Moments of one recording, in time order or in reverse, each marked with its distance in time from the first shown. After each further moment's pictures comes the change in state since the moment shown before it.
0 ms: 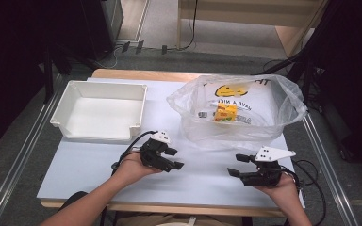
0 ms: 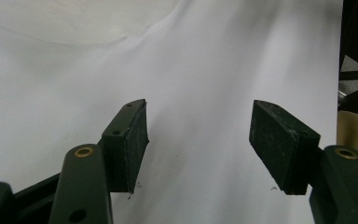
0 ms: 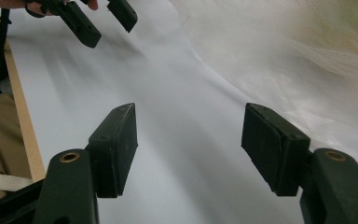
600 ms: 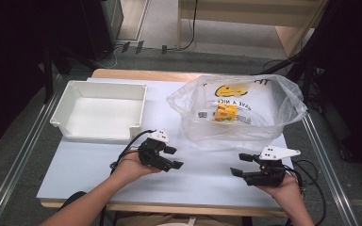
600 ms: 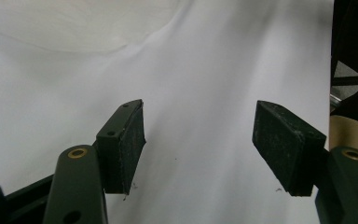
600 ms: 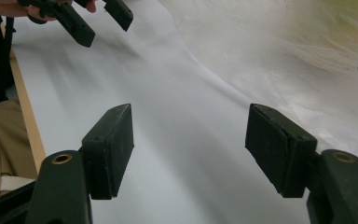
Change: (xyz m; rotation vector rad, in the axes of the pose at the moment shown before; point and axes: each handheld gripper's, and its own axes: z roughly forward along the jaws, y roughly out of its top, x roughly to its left) left arm 0.001 0.000 -0.005 -0.028 -0.015 -0.003; right arm -0.006 -0.001 -0.008 -0.008 0.008 0.034
